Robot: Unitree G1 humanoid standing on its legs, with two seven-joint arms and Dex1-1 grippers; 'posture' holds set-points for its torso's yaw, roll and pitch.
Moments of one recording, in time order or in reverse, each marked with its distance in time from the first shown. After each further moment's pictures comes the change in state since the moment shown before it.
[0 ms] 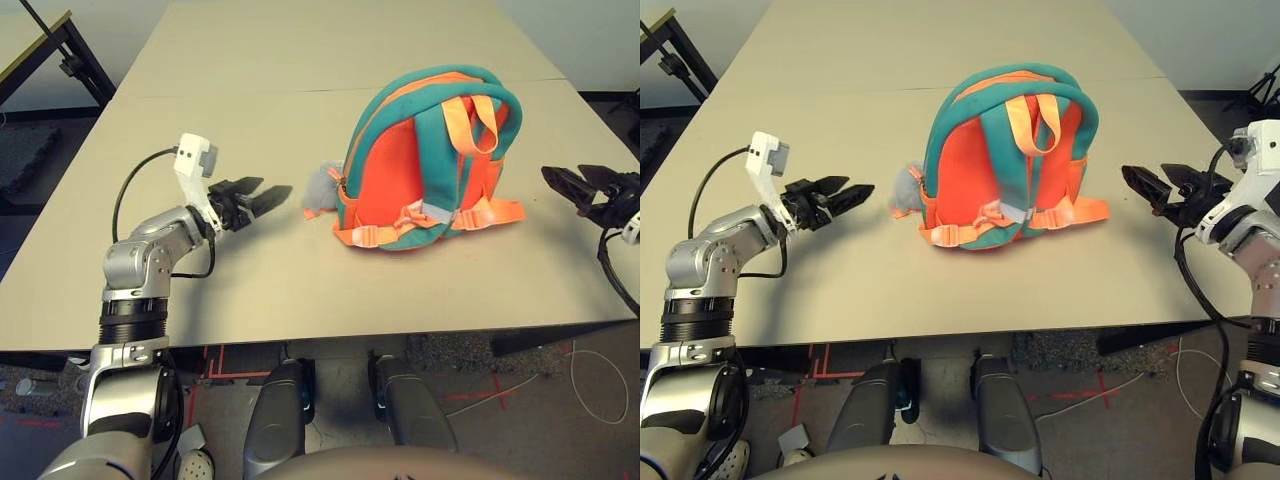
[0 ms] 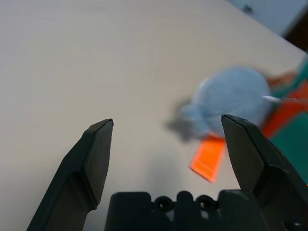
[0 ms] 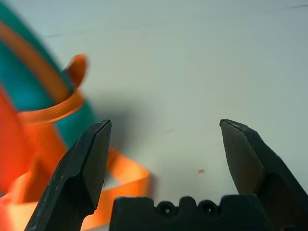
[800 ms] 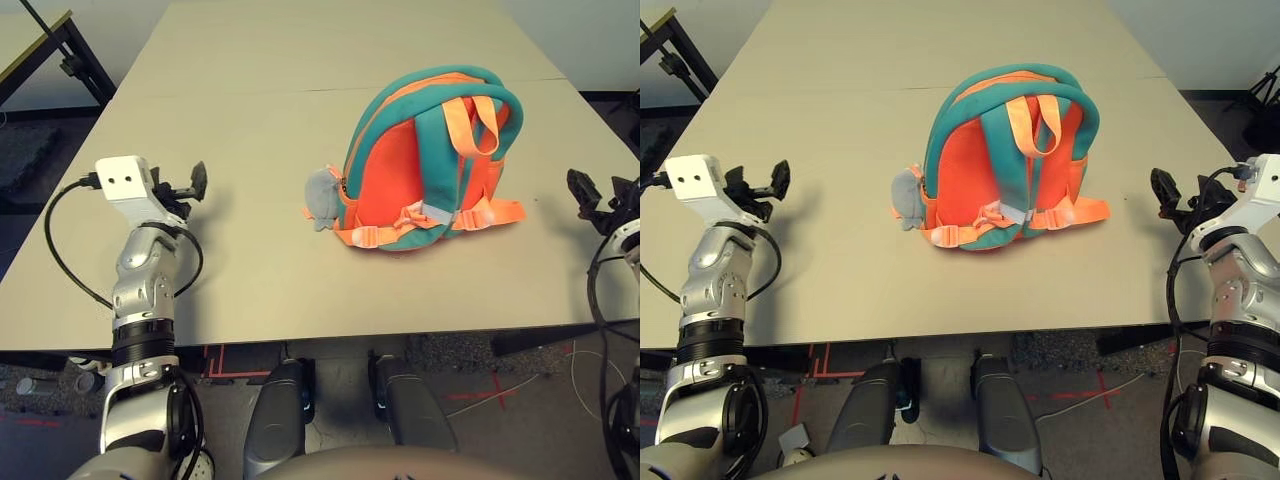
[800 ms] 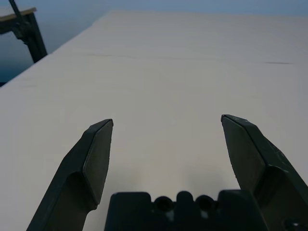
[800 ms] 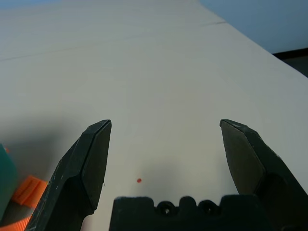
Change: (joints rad) left arm 0.075 -0.026 0.110 0.186 0.191 -0.522 0.364; right arm -0.051 0.100 -0.002 0.261 -0.097 -0.341 -0.114
